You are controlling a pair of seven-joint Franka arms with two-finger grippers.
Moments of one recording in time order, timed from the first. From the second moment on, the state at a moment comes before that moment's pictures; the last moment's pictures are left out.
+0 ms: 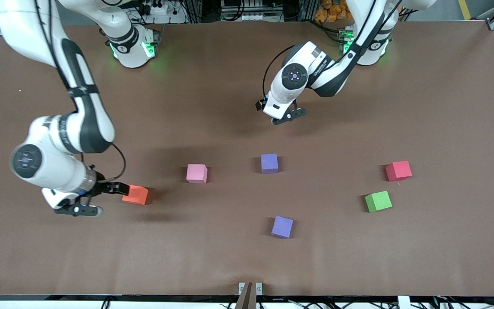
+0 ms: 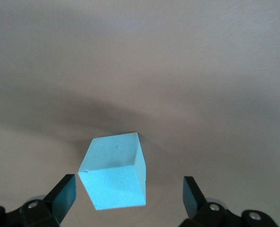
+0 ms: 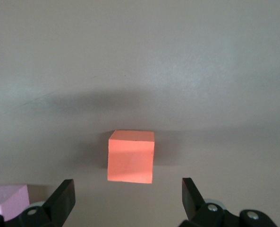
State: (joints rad) left arm -0.47 0.34 -0.40 -2.17 -0.23 2.35 -1.06; right arm 0.24 0.53 -0.13 -1.61 0.11 2.13 0.17
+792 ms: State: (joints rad) left arm -0.48 0.36 -0.40 -2.28 -0.23 2.49 -1.10; right arm 0.29 0.65 -0.21 -1.62 0.27 2.18 0.19
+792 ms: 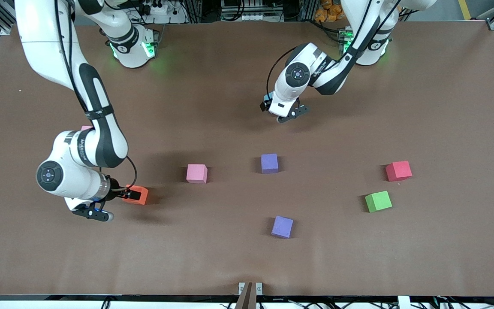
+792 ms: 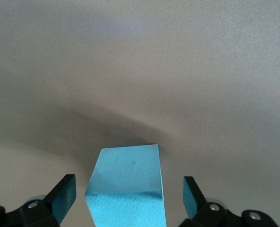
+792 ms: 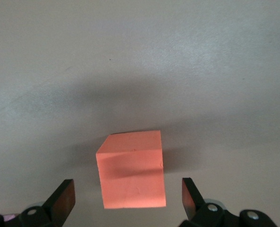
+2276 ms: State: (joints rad) left arm -0.67 0.41 -0.41 -2.22 -0.09 2.54 -1.02; right arm 0.31 0.73 -0.22 -1.64 0.27 2.30 0.19
